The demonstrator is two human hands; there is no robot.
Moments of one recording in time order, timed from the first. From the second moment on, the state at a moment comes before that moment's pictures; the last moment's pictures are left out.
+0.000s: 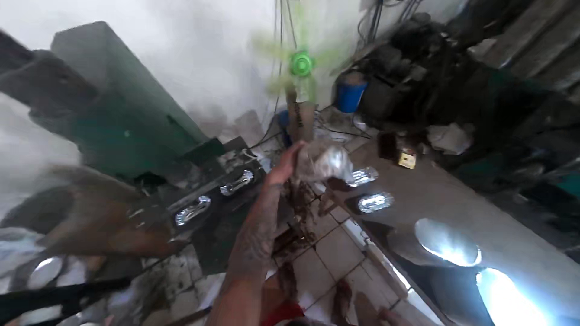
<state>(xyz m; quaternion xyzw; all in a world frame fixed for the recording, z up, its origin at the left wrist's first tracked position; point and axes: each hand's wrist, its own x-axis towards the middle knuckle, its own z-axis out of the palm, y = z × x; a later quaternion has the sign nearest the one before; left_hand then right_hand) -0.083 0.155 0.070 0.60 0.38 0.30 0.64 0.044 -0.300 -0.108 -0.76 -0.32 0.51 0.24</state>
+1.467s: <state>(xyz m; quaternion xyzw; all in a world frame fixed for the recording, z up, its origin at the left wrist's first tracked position) -0.210 -0.029 0.005 0.69 0.03 -0.21 0.69 0.049 -0.005 0.202 -0.64 -0.69 0.34 0.08</state>
